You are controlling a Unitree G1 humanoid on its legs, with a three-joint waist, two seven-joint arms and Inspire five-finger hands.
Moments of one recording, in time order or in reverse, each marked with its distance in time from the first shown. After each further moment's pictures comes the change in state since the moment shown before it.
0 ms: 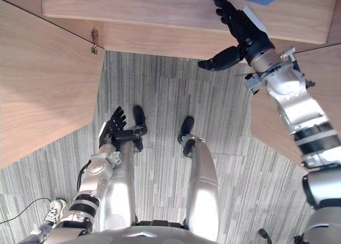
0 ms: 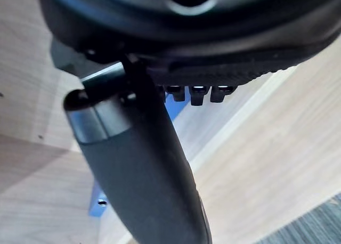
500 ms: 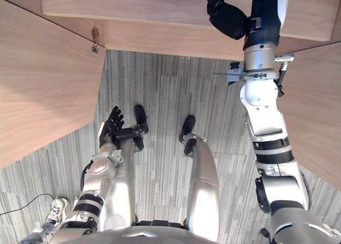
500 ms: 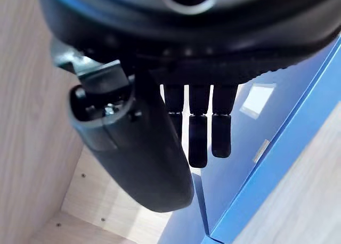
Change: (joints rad) left arm -0.001 -0.052 0.040 -0.032 0.028 0.001 0.061; right arm 0.018 0.326 -0.201 -0.206 -0.391 -0.013 -0.328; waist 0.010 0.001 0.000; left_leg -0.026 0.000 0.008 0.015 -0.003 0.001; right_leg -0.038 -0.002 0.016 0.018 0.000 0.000
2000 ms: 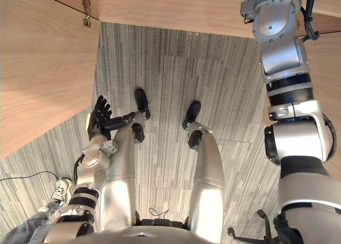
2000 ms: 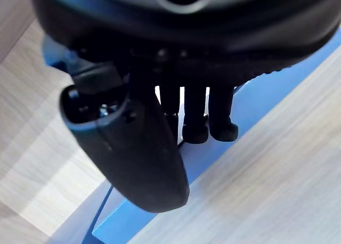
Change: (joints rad) left arm -0.051 0.031 0.039 -0.019 -0.058 -0.024 0.066; right arm -0.575 -0.125 0.160 0.545 -0.092 0.102 -0.048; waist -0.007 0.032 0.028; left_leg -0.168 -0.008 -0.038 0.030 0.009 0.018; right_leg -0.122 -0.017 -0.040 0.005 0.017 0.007
